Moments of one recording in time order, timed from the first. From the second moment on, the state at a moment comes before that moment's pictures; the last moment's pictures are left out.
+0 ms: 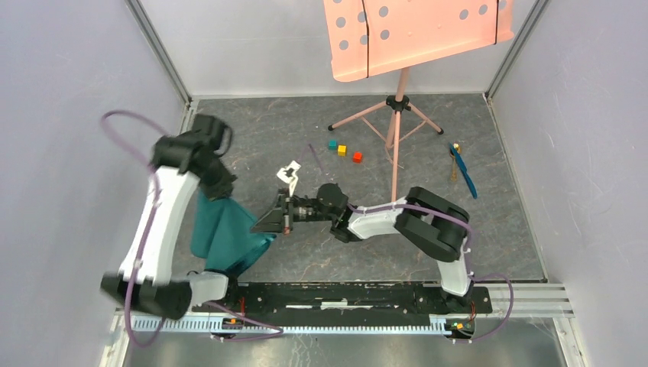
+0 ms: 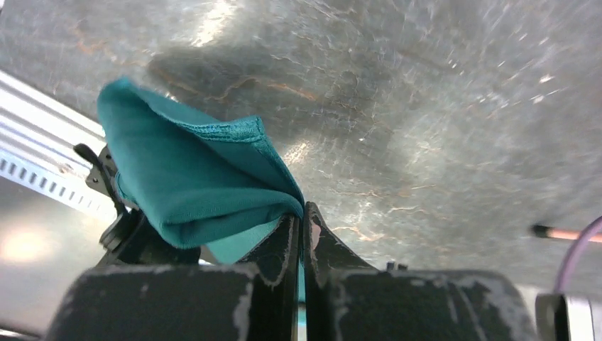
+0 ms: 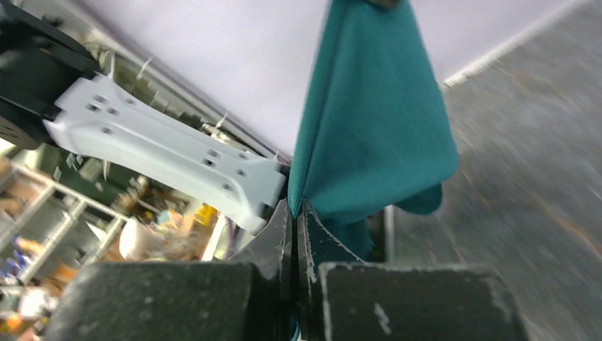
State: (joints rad) left arm -0.13 1.18 1.51 -1.53 -0.23 -0.86; right arm 1.11 1.93 1.07 1.05 -0.58 0.84
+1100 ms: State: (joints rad) left arm -0.50 1.88 1.61 -1.02 -0.07 -0.51; right arm 0.74 1.75 0.62 0.56 -0.54 0.49
